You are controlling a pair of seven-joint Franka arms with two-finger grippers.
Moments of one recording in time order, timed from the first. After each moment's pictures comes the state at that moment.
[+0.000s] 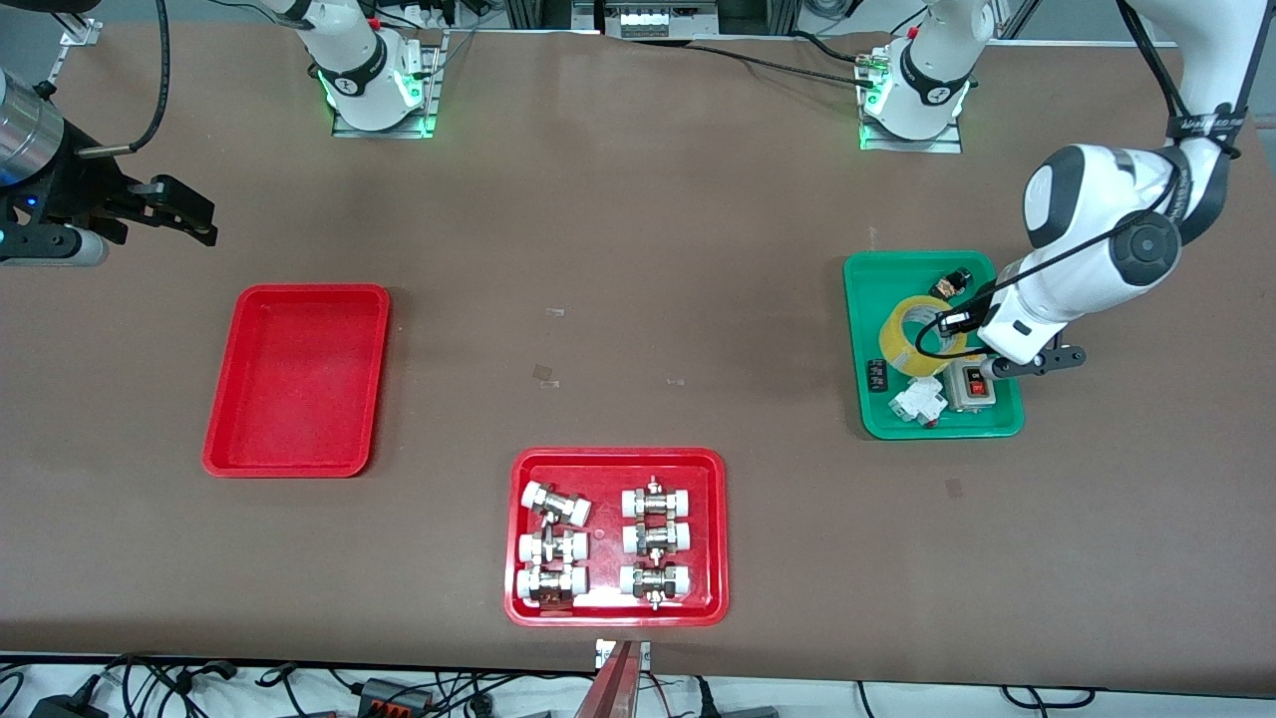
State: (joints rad) left arm 0.32 0.19 -0.46 -2.04 -0.06 2.10 -0.35; right arm 0.07 0.03 0.03 -1.54 -0.03 1.51 0.09
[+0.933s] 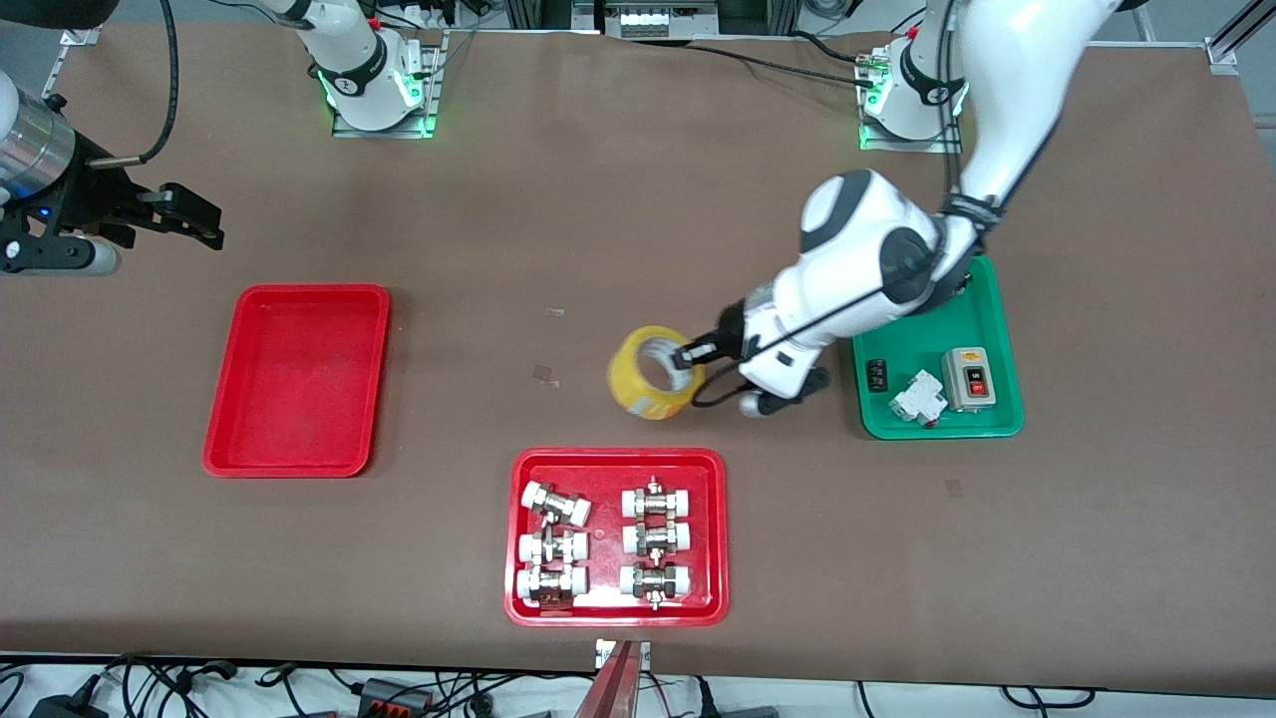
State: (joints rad) left arm -0.07 0.58 -0.60 -1.60 -0.29 2.43 -0.86; right arm 0.07 0.06 0.03 -1.54 -0.03 1.50 0.08
